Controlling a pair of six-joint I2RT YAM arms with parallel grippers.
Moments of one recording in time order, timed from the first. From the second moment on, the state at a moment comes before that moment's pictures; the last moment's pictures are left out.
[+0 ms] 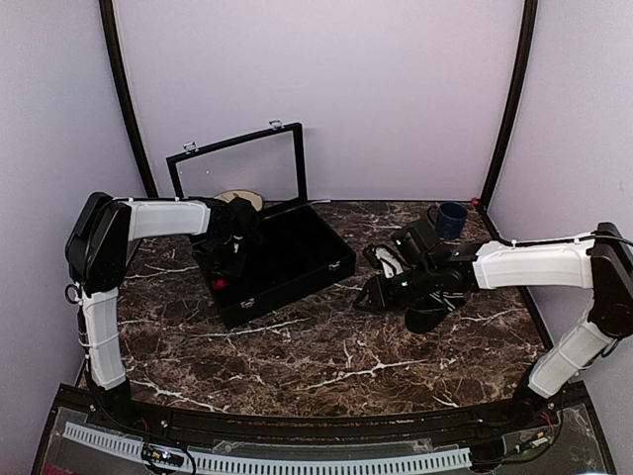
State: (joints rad) left arm -0.51 2.02 1.48 -0.87 -0.28 -0.37; right arm 0.79 1.53 0.92 -0.26 -0.29 0.53
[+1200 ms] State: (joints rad) left arm -0.52 1.96 1.50 -0.92 -0.23 -0.43; right arm 0.79 1.57 0.97 -0.27 -0.29 0.50
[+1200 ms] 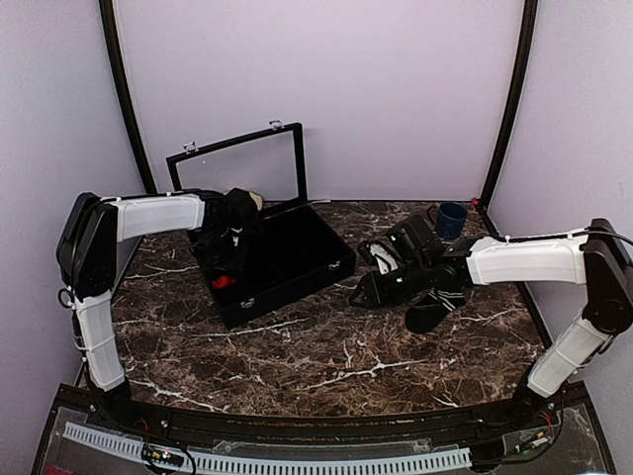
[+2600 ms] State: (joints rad) left arm -0.77 1.23 0.97 -0.10 -0.02 -0.16; right arm 0.78 1.47 1.04 -0.51 0.40 0.45
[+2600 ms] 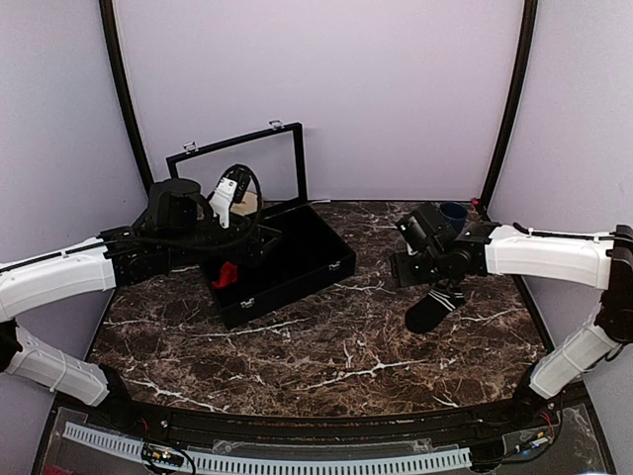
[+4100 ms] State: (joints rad) left arm -0.89 1.26 0.97 -0.14 -0.08 -0.09; right arm 0.88 1.77 1.05 -0.58 0.04 0.55
